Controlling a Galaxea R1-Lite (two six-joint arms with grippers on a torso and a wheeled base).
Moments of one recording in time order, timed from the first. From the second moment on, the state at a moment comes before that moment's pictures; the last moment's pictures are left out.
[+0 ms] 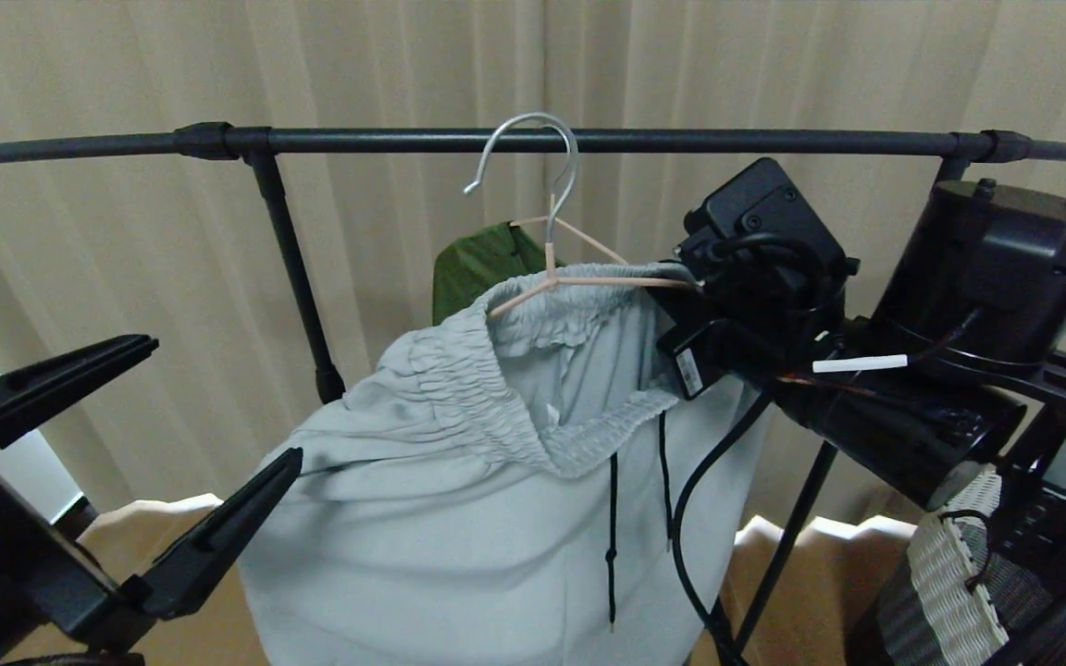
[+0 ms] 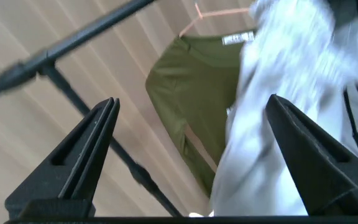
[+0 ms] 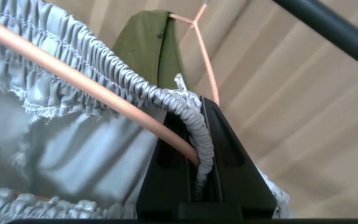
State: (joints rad) left arm -0.70 1.00 -0.28 -0.84 0.21 0.51; right arm 0.76 1.67 -0.92 -0.77 -0.35 -0.45
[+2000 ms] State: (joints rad) left arm -0.41 1.20 -0.08 -0.71 0.18 0.33; right arm 0.66 1.46 -0.85 -0.76 -0.36 -0.44
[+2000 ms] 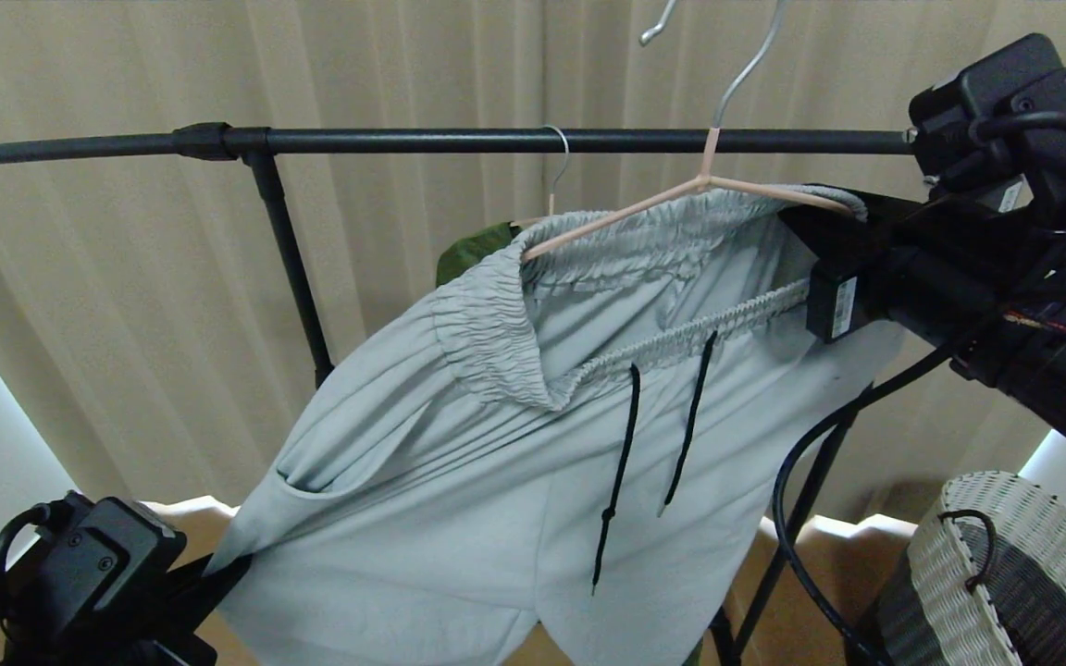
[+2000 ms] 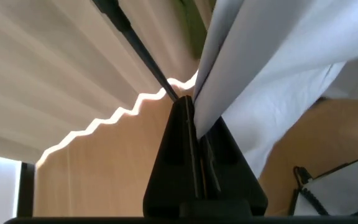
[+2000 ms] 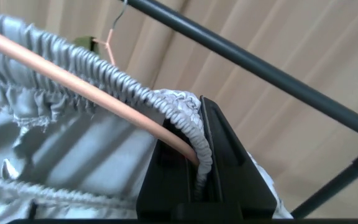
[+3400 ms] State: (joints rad) left arm -0.26 1.07 -0.13 -0.75 0.17 0.25; right arm 0.22 0.96 -0.62 -0.17 -0.52 -0.42
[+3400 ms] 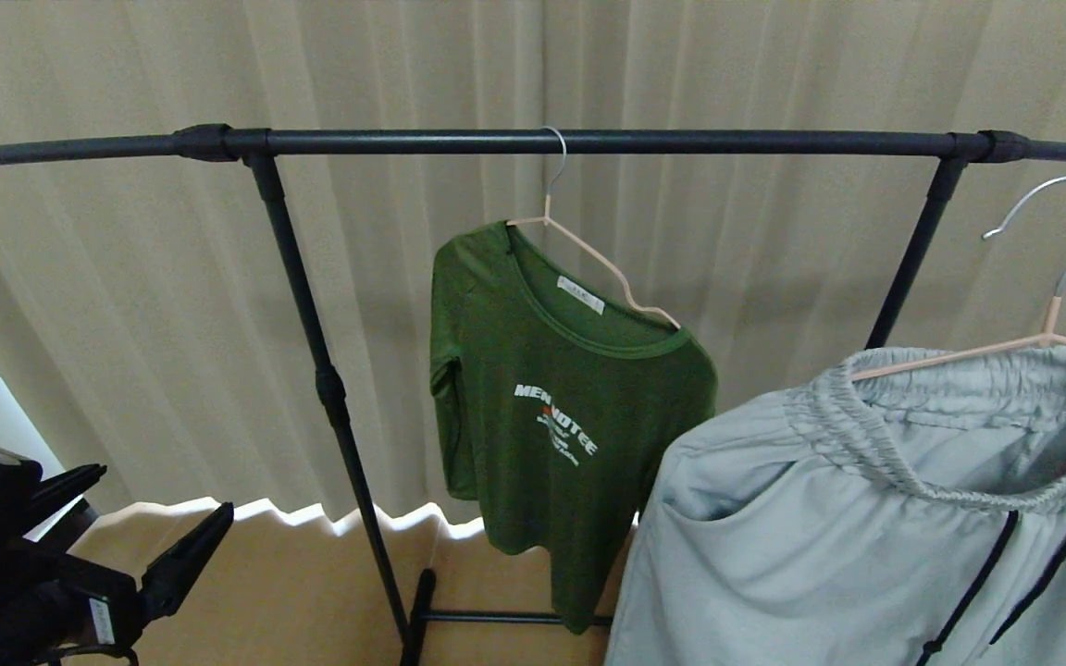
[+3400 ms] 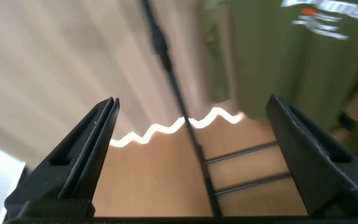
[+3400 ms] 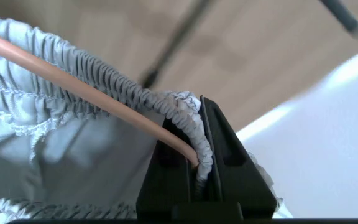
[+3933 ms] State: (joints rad) left arm -0.21 1.07 -0.13 -0.75 0.17 0.24; right arm 0.21 0.93 -0.62 -0.05 -0.52 -0.23
